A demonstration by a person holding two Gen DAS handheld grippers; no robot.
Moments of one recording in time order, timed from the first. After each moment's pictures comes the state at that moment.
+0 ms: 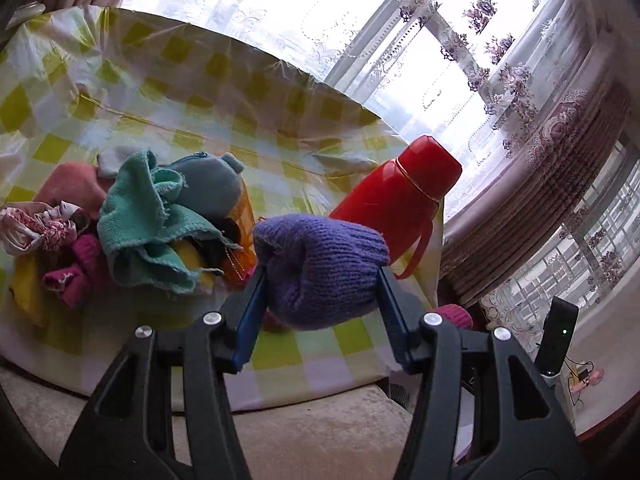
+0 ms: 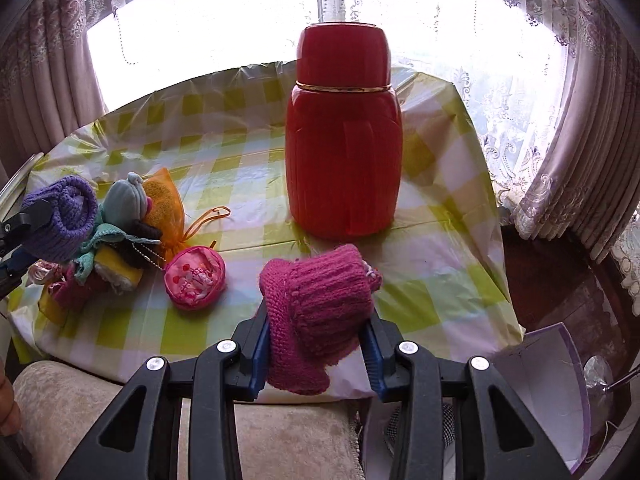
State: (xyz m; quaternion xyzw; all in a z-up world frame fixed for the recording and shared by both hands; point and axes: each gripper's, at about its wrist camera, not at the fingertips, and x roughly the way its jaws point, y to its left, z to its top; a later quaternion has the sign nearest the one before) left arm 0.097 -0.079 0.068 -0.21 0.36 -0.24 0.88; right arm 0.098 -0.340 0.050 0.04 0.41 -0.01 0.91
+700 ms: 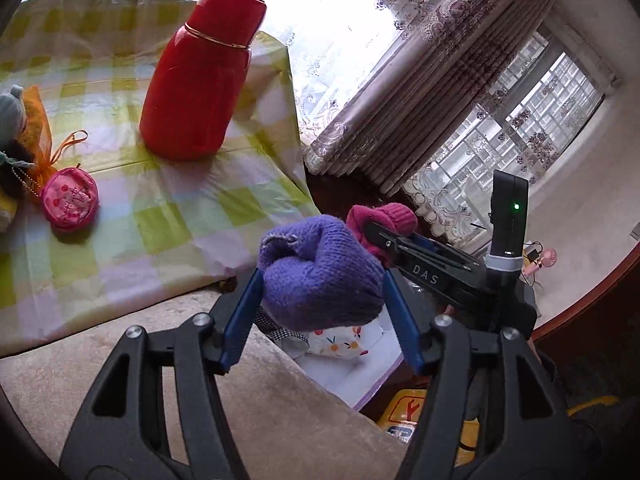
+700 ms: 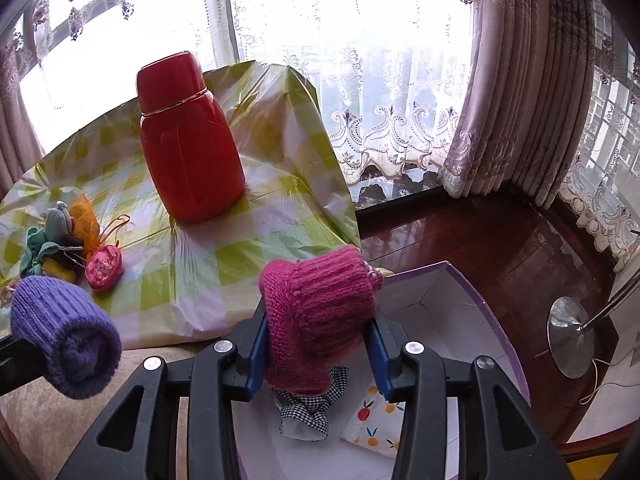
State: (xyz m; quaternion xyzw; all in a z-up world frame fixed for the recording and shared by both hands) left arm 0.022 -0.230 0.076 -0.12 0.44 -0.44 0.77; right arm 0.018 -0.466 0.055 0.09 0.41 -0.12 0.90
